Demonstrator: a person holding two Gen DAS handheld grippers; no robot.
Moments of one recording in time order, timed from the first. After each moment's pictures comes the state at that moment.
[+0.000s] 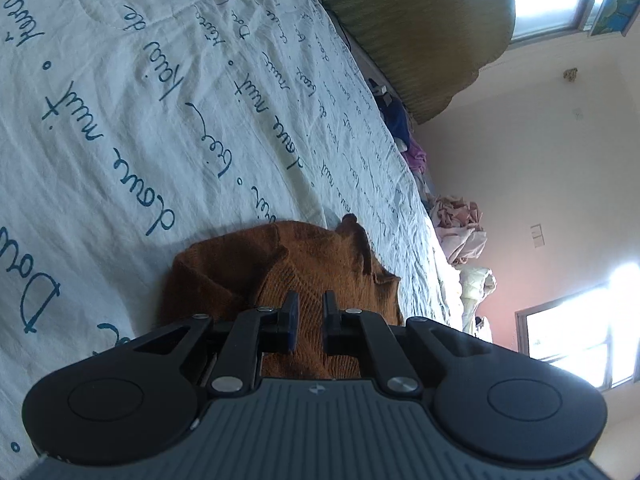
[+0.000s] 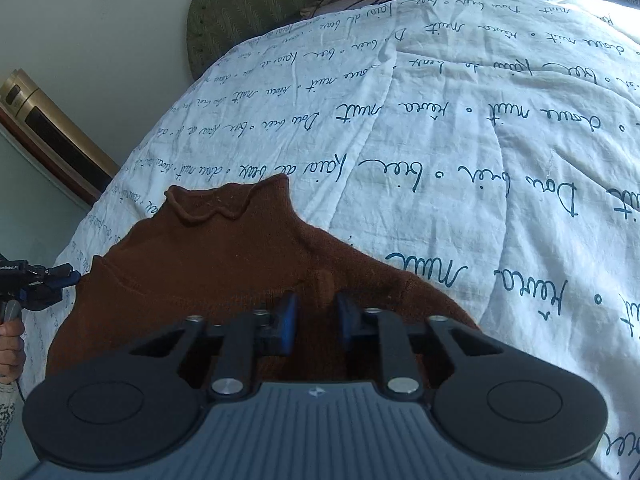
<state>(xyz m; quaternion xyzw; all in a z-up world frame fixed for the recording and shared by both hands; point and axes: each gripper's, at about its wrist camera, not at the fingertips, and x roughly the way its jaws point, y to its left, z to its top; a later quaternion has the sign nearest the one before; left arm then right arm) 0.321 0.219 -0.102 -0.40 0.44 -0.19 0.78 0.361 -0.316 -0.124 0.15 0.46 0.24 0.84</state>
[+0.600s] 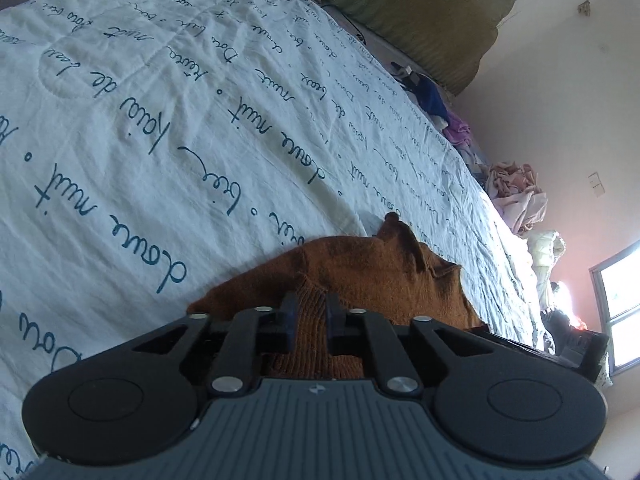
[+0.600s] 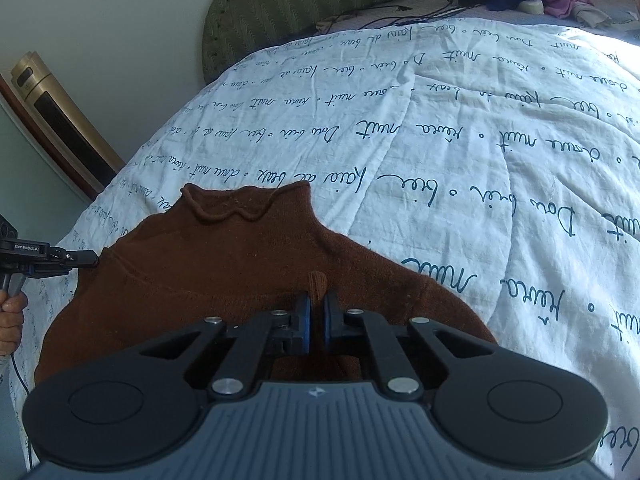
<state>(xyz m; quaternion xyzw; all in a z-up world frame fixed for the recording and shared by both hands) 0.339 0.202 -0.089 -0.28 0.45 -0.14 0.84 0.343 -0.307 -0.109 0.12 0.43 0.24 0.86</state>
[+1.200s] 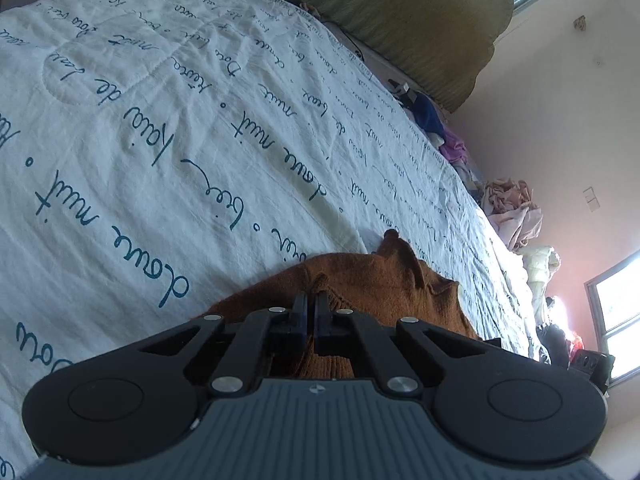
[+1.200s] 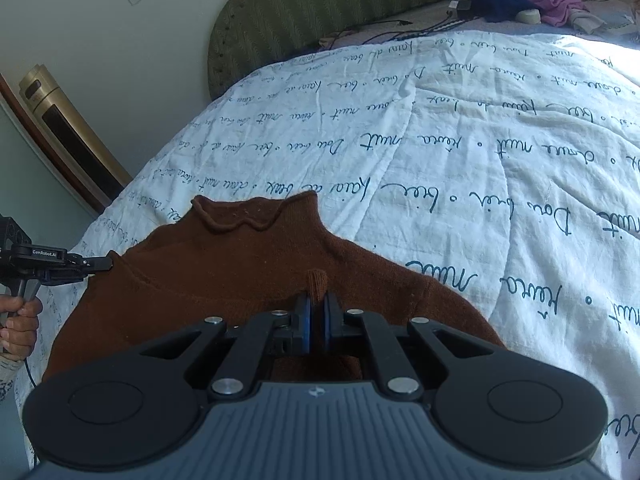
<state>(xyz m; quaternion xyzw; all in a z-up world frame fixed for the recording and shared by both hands) 0.335 0.204 -0.089 -0.30 0.42 -0.14 0.85 0.326 -0.310 -0.101 0.14 0.40 0.24 0.87</state>
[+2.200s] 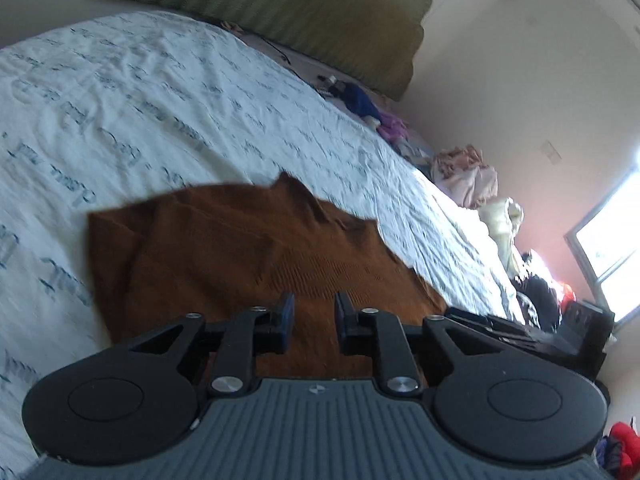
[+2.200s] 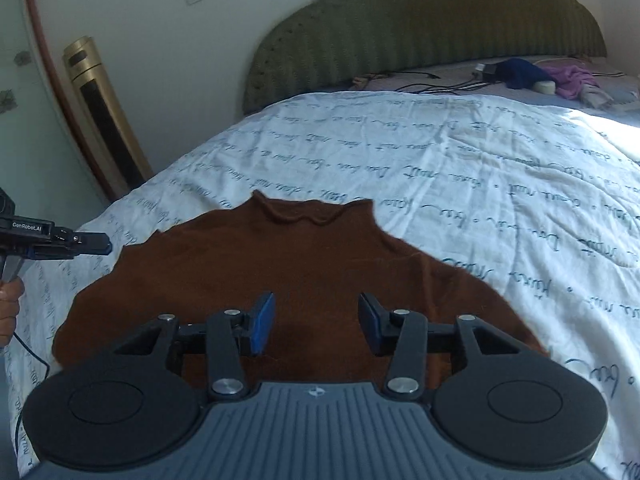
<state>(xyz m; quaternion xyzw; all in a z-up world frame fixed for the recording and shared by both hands) 0.231 0.115 -0.059 -0.22 0.39 -0.21 0.87 0.237 -0.272 -0.072 0.06 0.34 0.26 0.90</state>
